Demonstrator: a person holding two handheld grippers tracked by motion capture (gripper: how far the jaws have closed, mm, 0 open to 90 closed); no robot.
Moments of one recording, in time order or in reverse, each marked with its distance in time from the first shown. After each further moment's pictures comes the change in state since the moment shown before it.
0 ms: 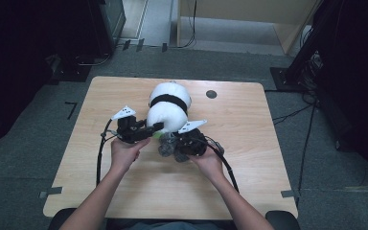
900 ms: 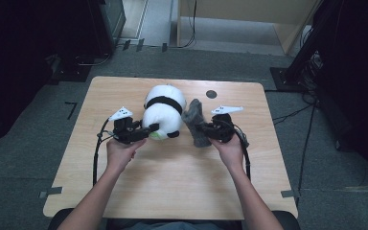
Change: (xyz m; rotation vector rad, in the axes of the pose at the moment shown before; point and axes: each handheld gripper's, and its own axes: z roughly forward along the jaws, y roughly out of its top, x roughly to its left) left arm 0.011 -0.006 -0.003 0.024 0.039 0.031; right arm -0.059 -0.003 -0.068 -0.173 -0.079 0.227
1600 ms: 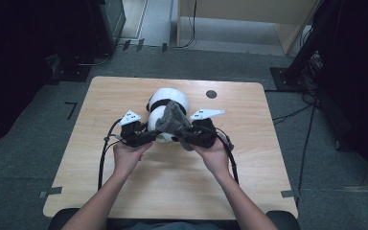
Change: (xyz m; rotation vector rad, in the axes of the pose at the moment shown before) left arm -0.020 -0.006 0.010 -0.010 0.070 0.023; right arm 0.072 0.015 0.013 -0.007 0.106 -0.120
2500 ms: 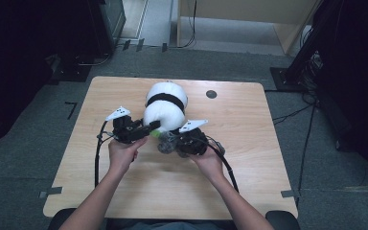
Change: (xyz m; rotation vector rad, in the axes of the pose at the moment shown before) left arm 0.013 0.012 -0.018 -0.064 -0.091 -0.078; right arm -0.010 -0.035 0.042 0.151 -0.055 -0.092
